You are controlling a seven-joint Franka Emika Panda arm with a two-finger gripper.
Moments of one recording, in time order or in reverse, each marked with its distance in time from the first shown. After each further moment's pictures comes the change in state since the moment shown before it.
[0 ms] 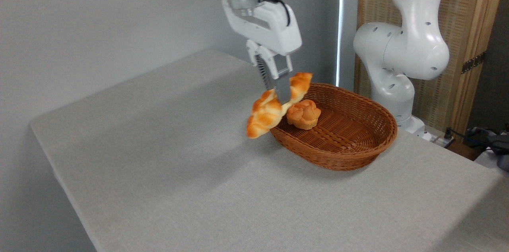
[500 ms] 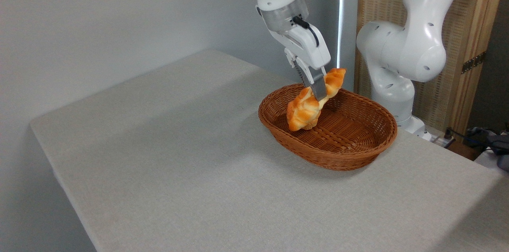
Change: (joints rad) arm -0.176 -0.202 0.104 -0.298 -0.004 -0.090 0.001
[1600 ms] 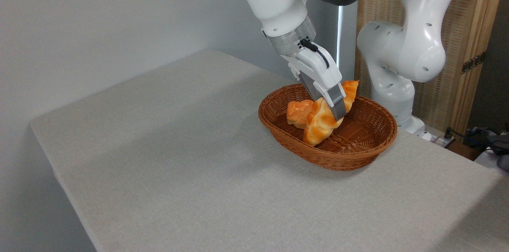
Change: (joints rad) arm -0.012 0.066 0.060 -0.017 0.079 0.002 0.000
